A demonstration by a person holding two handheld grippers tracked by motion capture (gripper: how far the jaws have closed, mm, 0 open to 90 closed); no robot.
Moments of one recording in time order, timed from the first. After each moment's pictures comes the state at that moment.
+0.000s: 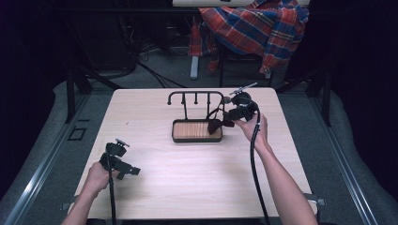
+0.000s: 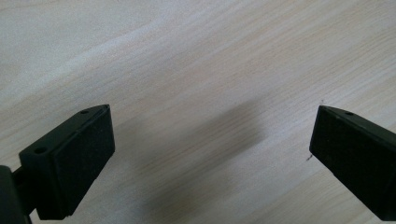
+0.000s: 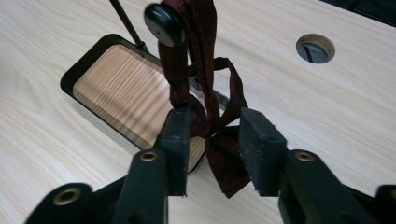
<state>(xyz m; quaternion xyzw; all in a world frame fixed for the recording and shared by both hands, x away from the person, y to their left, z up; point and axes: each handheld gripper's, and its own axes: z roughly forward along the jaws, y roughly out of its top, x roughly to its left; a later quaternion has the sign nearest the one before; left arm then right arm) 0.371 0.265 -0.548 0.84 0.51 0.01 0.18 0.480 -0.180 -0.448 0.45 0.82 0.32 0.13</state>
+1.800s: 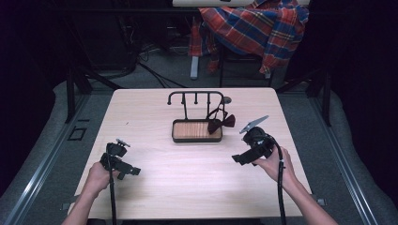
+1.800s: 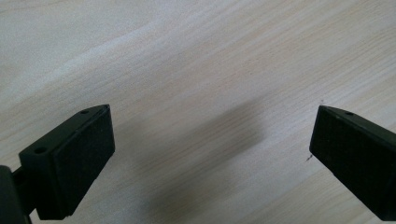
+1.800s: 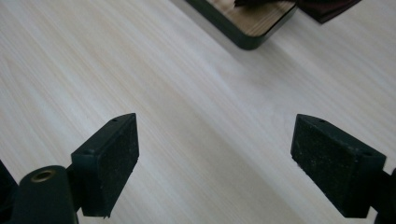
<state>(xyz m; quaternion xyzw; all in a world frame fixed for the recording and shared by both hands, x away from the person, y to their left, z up) 0.371 0.263 -0.547 0.84 0.51 0.02 0.17 0.355 -0.204 -0.457 0.37 0.89 0.25 0.10</state>
